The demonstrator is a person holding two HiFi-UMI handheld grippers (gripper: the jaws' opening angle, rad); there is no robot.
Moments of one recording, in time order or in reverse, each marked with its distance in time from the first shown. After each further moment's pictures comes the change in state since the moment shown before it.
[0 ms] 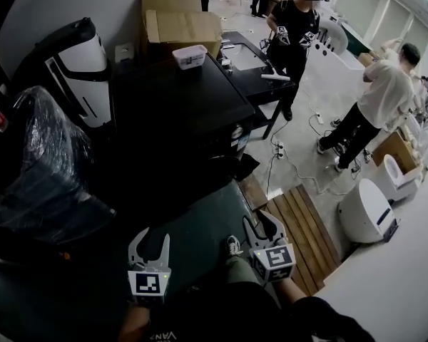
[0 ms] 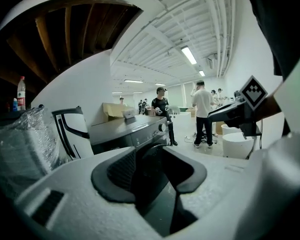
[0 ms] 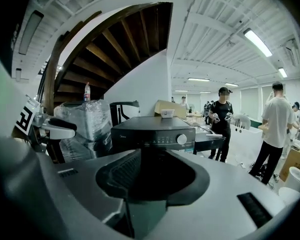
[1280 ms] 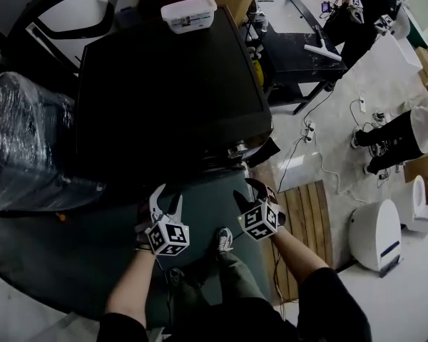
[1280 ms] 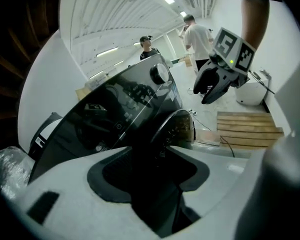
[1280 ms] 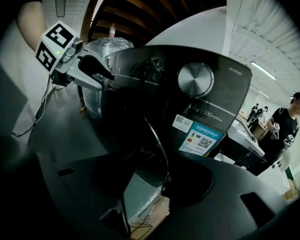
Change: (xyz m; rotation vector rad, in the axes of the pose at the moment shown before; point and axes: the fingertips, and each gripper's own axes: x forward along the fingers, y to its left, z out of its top) left arm 0.358 -0.018 -0.067 0.411 0.430 0.067; right arm 0.319 -0.164 -0.126 -0.514 0.339 0.410
